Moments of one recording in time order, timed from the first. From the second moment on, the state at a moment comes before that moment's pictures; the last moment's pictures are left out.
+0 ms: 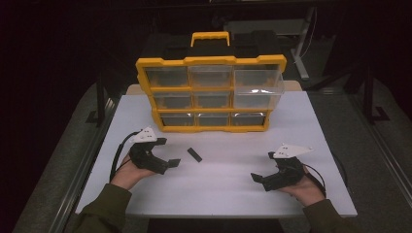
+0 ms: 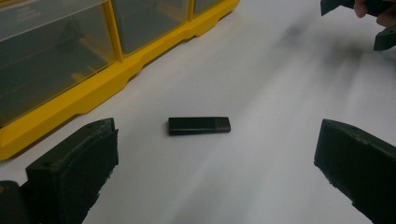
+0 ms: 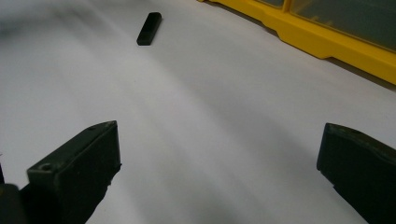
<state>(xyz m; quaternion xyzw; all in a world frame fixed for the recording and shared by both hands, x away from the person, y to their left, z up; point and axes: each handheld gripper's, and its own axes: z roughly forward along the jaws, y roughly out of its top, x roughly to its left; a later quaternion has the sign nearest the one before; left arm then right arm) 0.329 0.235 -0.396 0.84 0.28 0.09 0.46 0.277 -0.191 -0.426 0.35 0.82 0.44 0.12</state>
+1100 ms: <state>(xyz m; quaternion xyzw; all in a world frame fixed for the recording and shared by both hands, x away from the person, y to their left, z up) 0.354 0.200 -0.390 0.84 0.27 0.09 0.46 0.278 -0.191 -0.427 0.35 0.82 0.44 0.12</state>
